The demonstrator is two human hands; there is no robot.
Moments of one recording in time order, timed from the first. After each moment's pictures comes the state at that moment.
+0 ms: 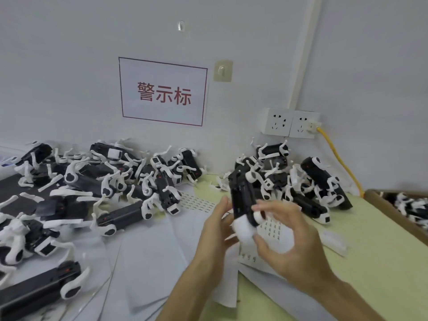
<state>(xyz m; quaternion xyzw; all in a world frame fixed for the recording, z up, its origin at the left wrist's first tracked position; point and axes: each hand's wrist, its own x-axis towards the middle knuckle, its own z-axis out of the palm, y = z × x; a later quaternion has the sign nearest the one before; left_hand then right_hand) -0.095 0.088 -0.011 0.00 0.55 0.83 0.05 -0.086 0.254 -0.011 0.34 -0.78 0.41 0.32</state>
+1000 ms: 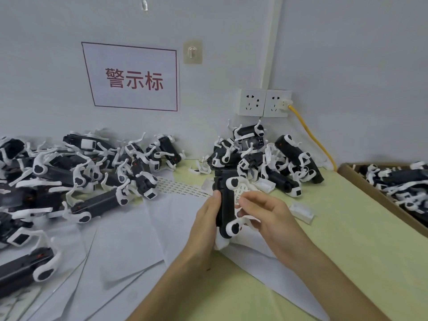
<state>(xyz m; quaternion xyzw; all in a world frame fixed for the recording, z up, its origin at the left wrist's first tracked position) -0.083 0.123 -0.036 0.05 0.63 0.78 0.04 -0.072 0.271 -0.006 0.08 -0.66 0.75 0.00</state>
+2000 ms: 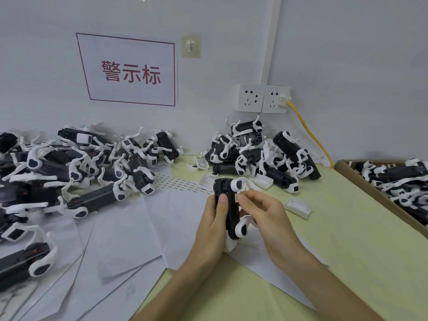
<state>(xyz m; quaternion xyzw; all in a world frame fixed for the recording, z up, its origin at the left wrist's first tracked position) -0.074 0.135 -0.049 0.10 0.67 0.74 -0.06 -0.075 0.261 -0.020 0.01 -0.68 0.73 0.06</state>
